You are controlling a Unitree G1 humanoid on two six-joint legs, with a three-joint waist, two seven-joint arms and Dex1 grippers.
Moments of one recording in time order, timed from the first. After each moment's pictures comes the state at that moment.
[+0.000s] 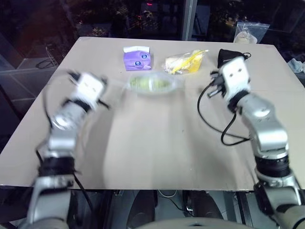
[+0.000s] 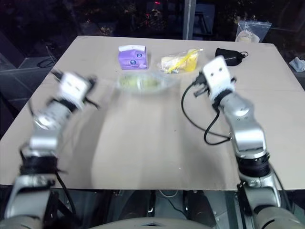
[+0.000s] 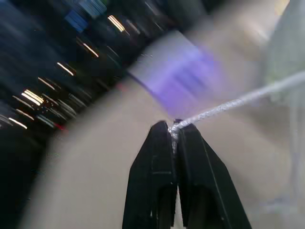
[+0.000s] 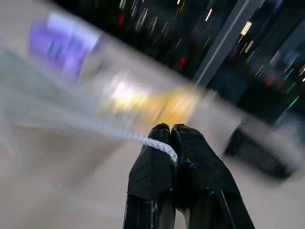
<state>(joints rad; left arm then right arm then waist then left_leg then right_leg) -0.65 0.72 0.17 0.25 -0.02 -0.09 -0.44 -0.68 -0.42 0.02 -0.40 -0.02 0.74 0.35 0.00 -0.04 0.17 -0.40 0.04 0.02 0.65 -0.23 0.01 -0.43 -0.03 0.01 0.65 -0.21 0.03</state>
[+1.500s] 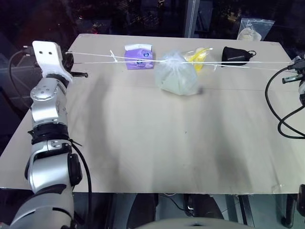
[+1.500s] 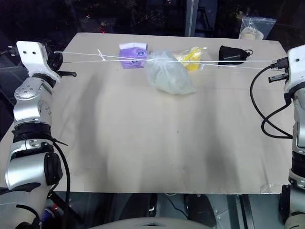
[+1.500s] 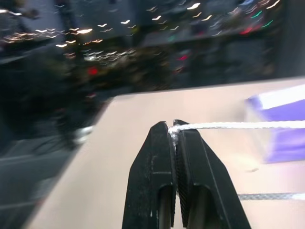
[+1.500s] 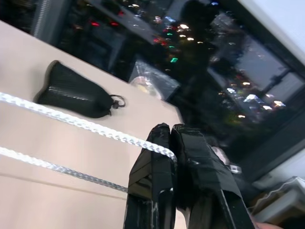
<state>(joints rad) -0.80 0.67 0.27 0.57 -0.27 0.09 -0.41 -0.43 -0.74 -0.34 -0.24 0.09 0.64 0.32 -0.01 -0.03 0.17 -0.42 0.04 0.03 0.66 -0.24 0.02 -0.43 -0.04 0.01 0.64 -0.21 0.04</state>
